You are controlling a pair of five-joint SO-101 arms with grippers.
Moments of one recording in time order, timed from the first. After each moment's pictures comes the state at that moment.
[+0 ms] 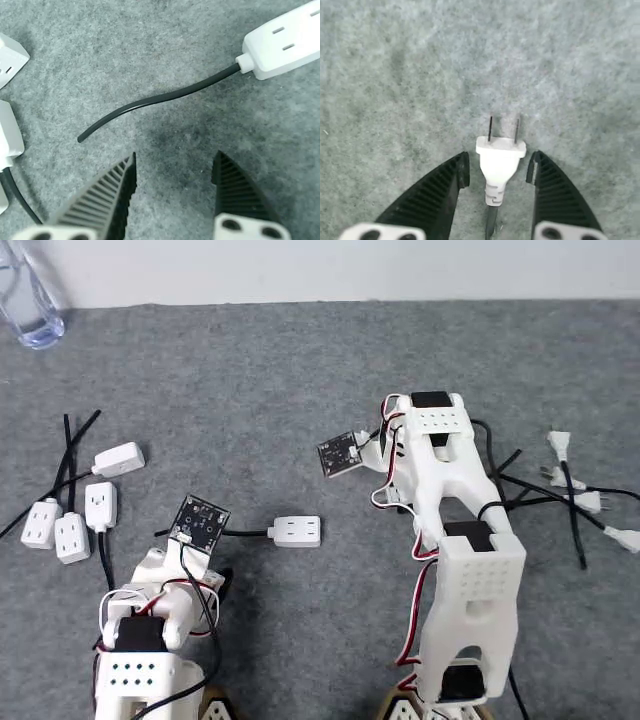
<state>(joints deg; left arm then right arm) -5.3 -76.1 89.9 55.1 -19.0 -6.1 36.9 -15.2 80.8 96.0</state>
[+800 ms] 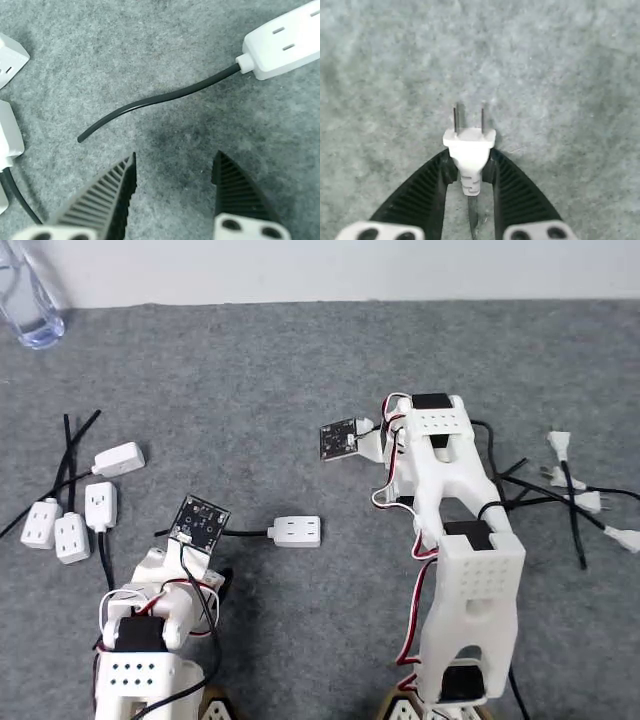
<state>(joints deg) -5.3 -76.1 89.9 55.1 -19.0 -6.2 38.1 -15.1 74.0 86.1</state>
